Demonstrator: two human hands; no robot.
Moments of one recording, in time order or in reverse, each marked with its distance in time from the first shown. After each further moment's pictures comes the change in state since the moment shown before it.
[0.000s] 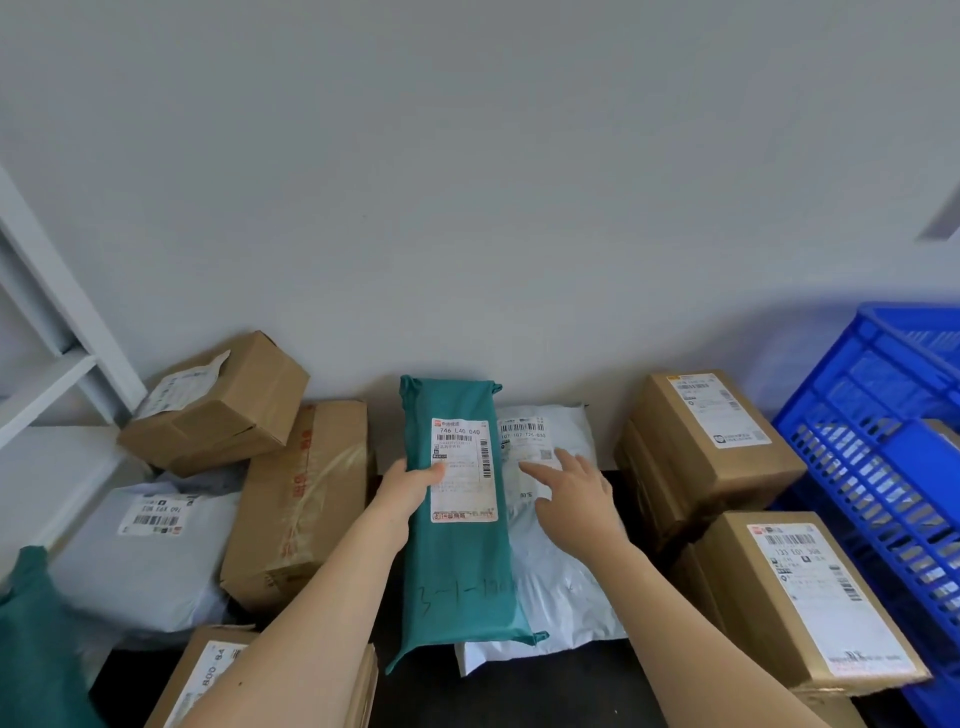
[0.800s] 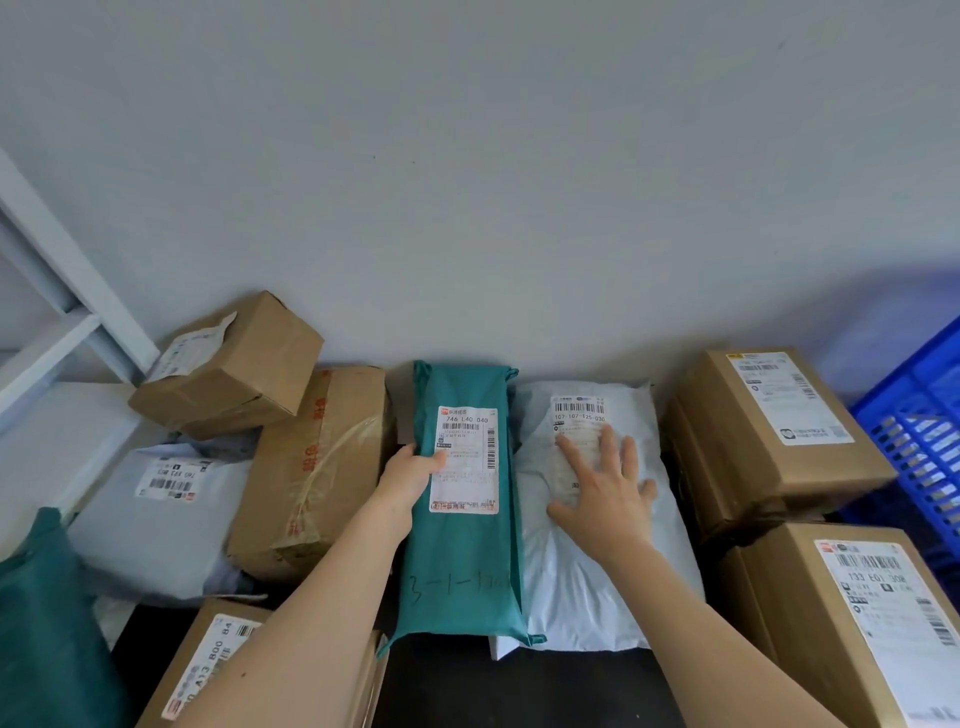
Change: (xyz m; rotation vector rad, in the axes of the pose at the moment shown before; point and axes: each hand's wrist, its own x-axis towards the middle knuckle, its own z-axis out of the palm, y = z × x) left_hand 0.036 -0.019 -0.011 0.018 0.090 -0.095; right_hand 0.030 0.024 0.033 -0.129 -0.019 0.032
